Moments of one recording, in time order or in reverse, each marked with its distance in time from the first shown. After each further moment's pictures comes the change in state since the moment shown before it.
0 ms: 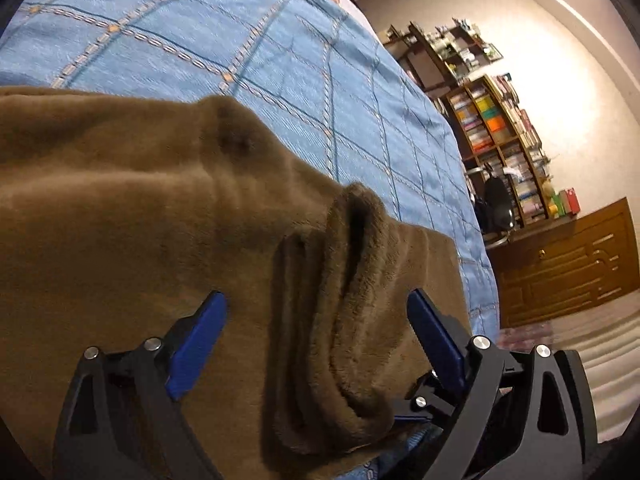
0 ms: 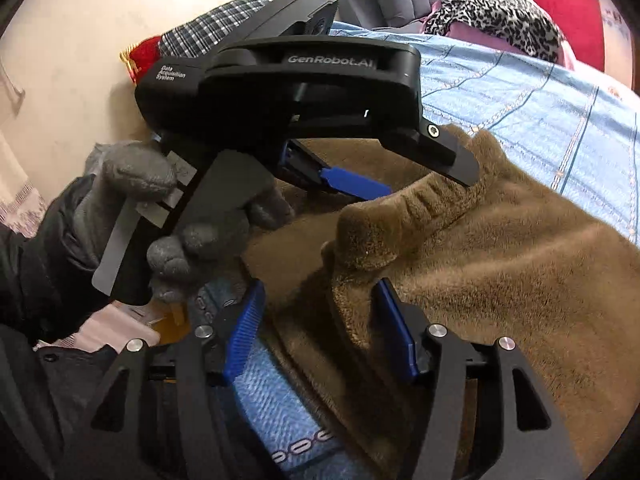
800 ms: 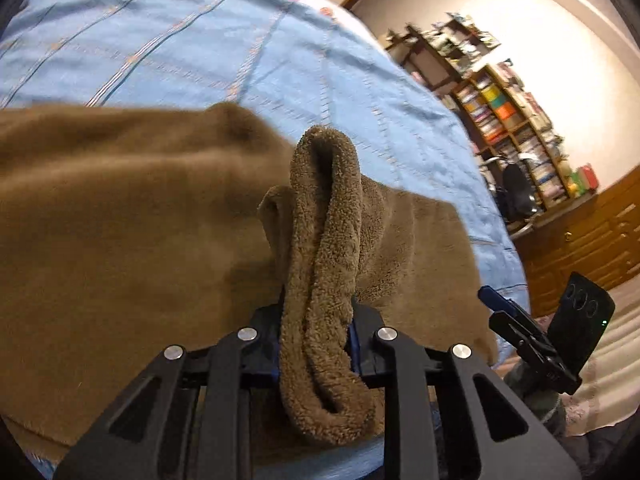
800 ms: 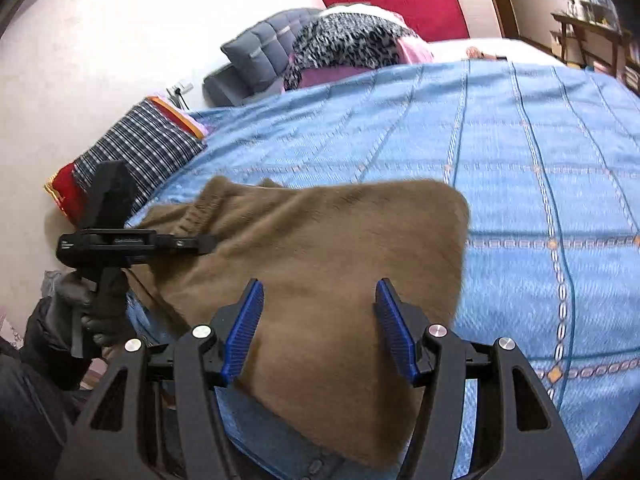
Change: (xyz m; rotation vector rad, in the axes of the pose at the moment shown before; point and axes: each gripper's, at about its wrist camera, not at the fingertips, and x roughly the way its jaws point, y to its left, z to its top) left arm -0.026 -0.011 -0.043 0.073 -0.062 0.148; right arm -0.125 -0.096 -0.066 0.358 -0.219 -0.270
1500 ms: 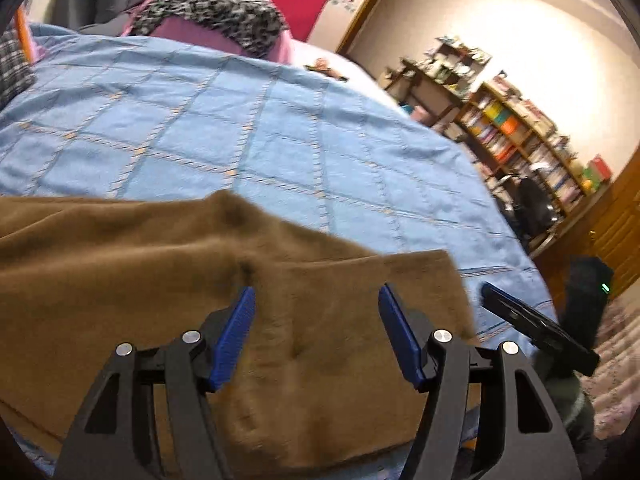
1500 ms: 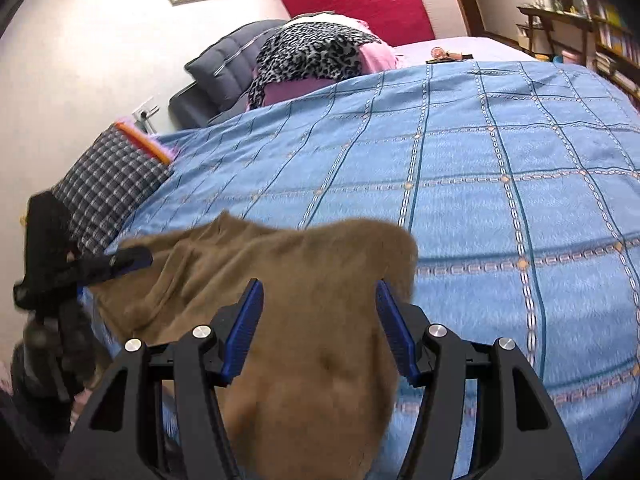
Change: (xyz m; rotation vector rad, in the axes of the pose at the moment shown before) left arm -0.027 -0.054 0.016 0.139 -0.212 0.074; right arm 0.004 -0.027 0.042 0.110 -0.080 -0.071
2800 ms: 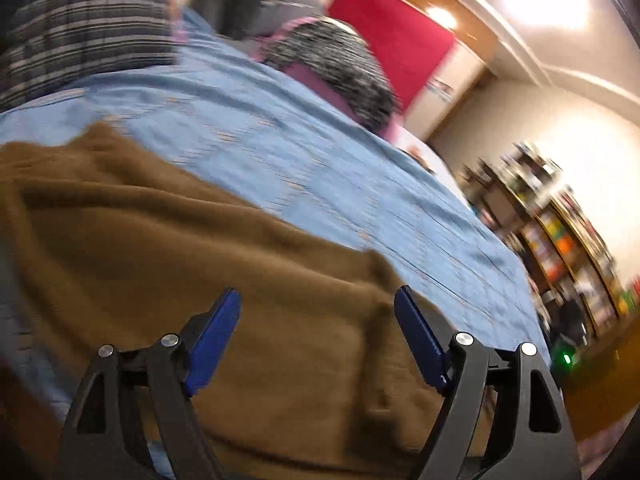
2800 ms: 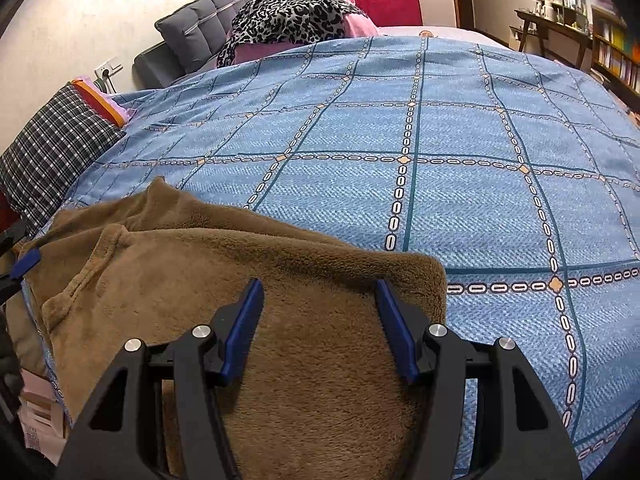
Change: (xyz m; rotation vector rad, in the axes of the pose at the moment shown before) left arm -0.080 0.110 -0.042 -0.348 -0.306 0.252; right arm 0.081 -0.001 -0.009 -0.104 0.099 -0.182
